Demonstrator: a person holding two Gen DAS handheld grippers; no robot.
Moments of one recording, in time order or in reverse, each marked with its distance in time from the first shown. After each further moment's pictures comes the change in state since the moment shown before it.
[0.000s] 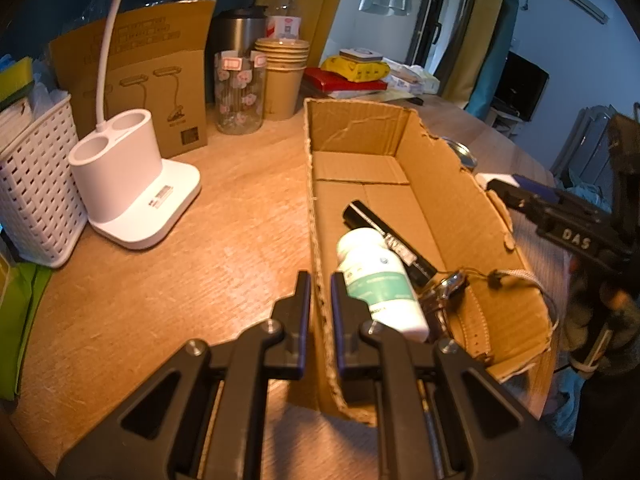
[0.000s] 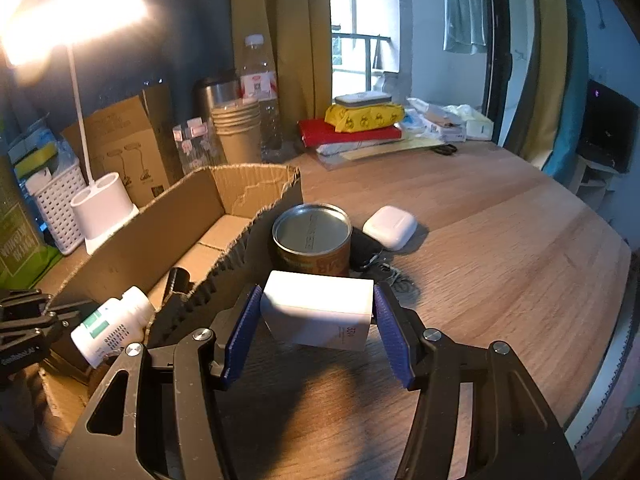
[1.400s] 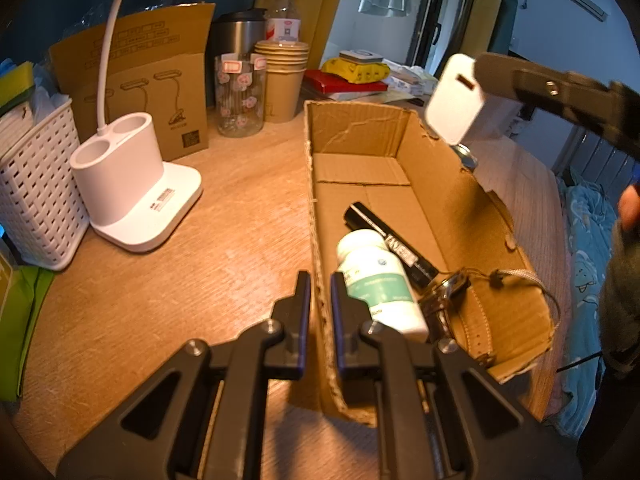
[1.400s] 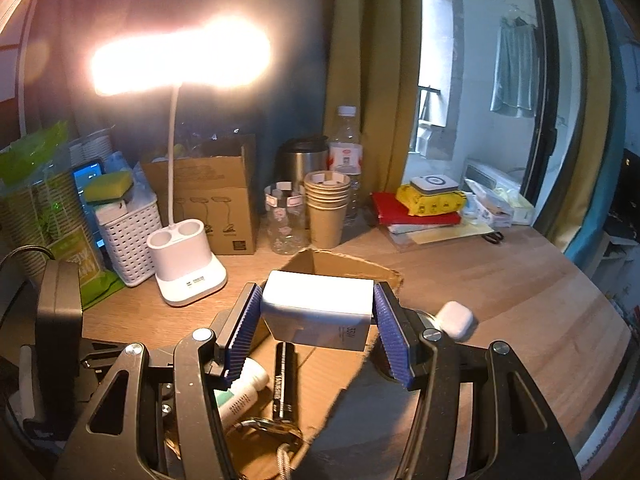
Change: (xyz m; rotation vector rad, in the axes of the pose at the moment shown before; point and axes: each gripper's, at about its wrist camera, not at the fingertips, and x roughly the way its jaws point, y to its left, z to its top) left arm -0.001 0.000 0.000 0.005 -0.005 0.006; right arm -0.038 0.087 0.056 -0.151 -0.120 0.115
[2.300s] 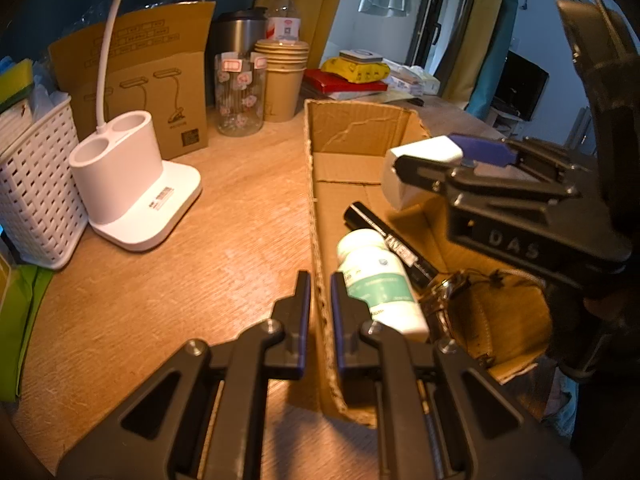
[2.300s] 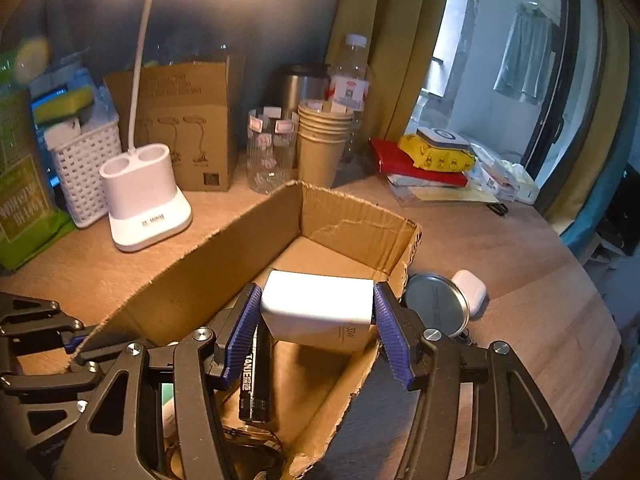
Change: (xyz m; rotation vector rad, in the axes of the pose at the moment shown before) left arm 0.000 -0.002 0.000 0.001 0.001 -0.001; right arm 0.067 0.010 -0.031 -0.098 0.177 -0.107
